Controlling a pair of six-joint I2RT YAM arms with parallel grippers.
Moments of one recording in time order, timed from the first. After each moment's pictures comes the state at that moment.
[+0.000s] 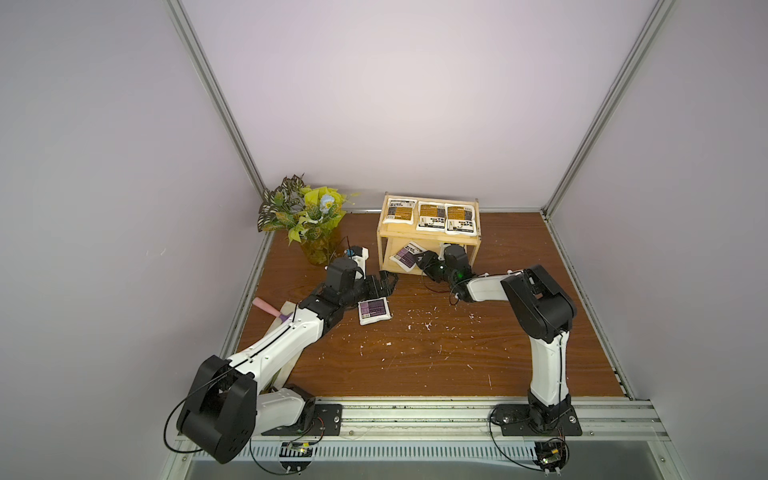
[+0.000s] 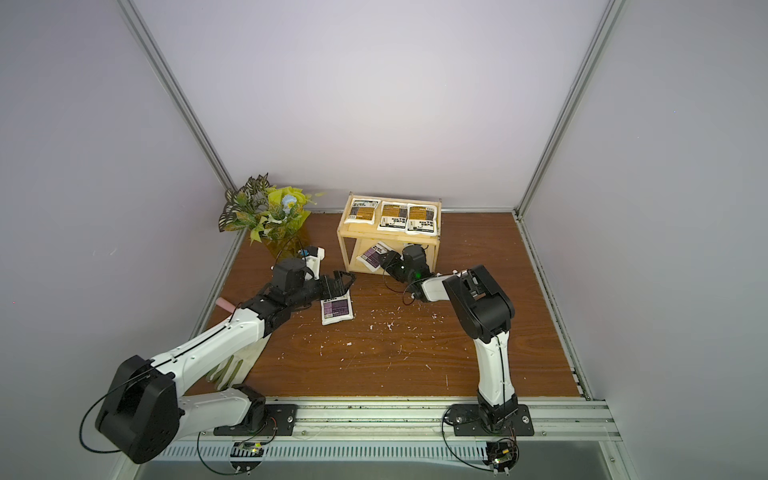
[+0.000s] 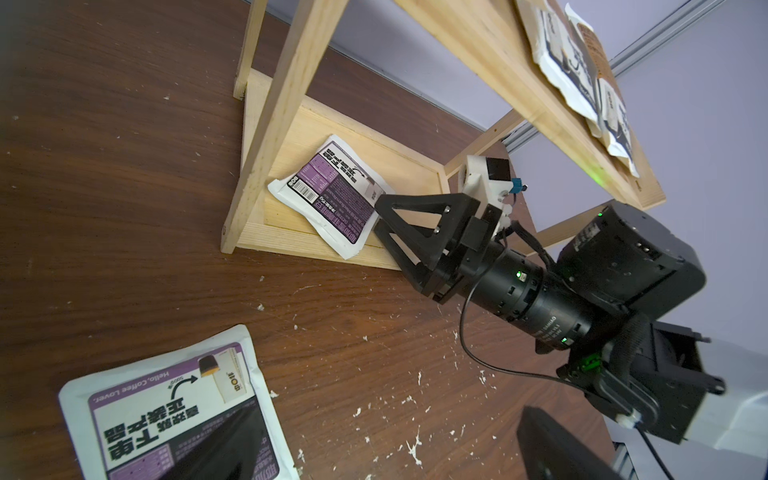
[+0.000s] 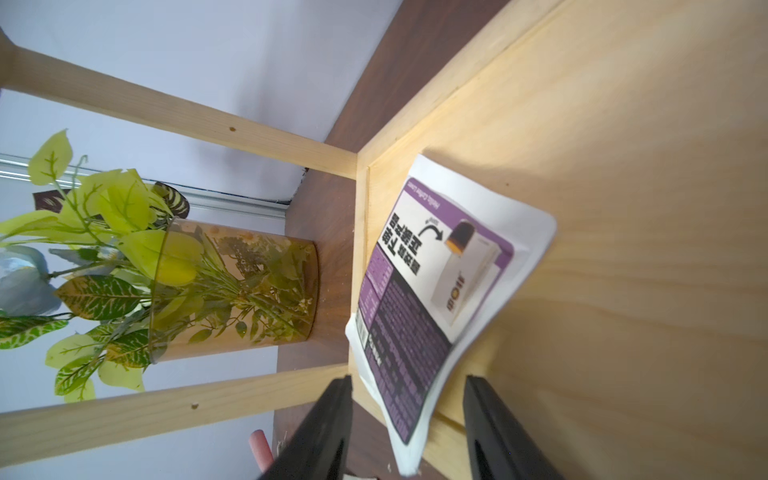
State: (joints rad) left arm -0.45 1.24 0.72 0.00 0.26 -0.61; right arm 0.51 2.03 1.06 0.56 -0.19 1.09
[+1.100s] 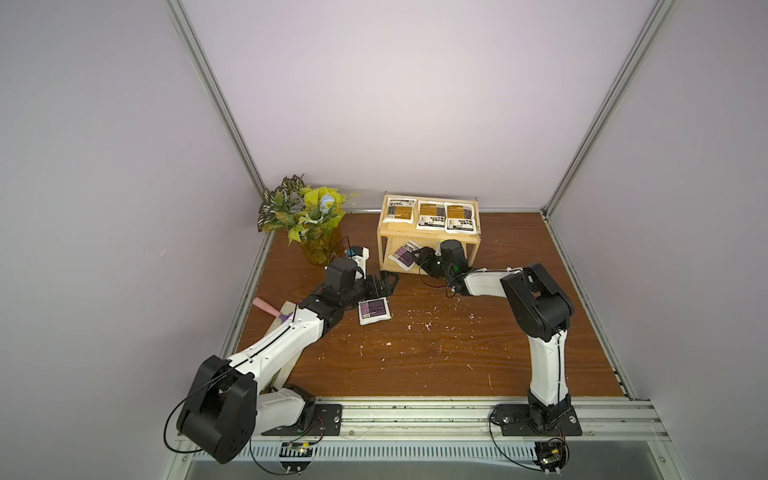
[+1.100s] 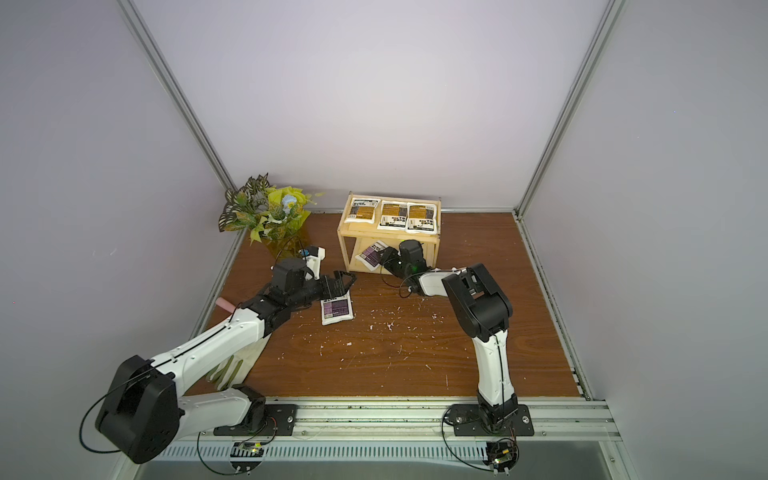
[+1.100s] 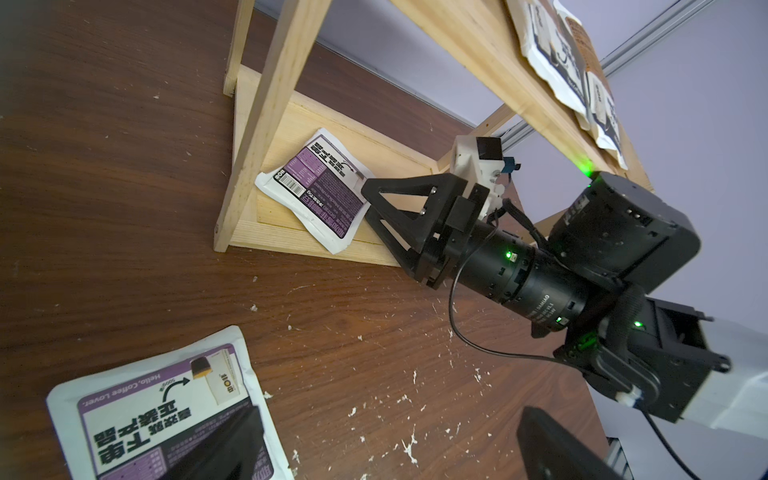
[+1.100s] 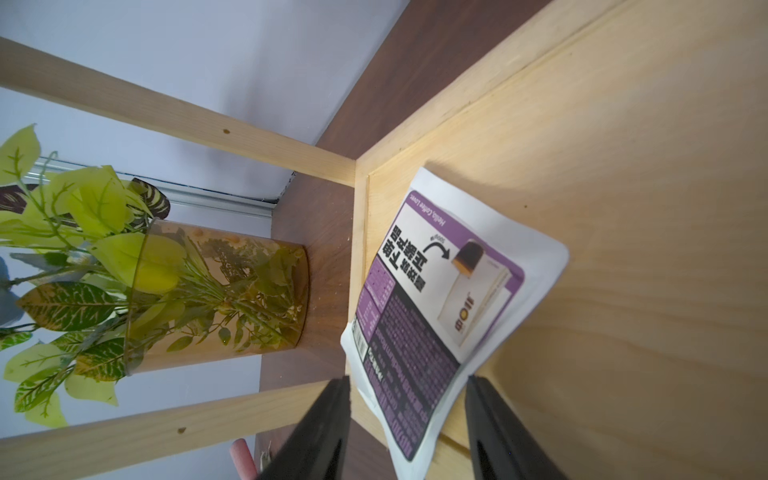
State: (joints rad) left arm -0.45 1.24 0.72 0.01 0.27 -0.61; right arm 0.51 2.09 1.19 0.46 -0.18 1.04
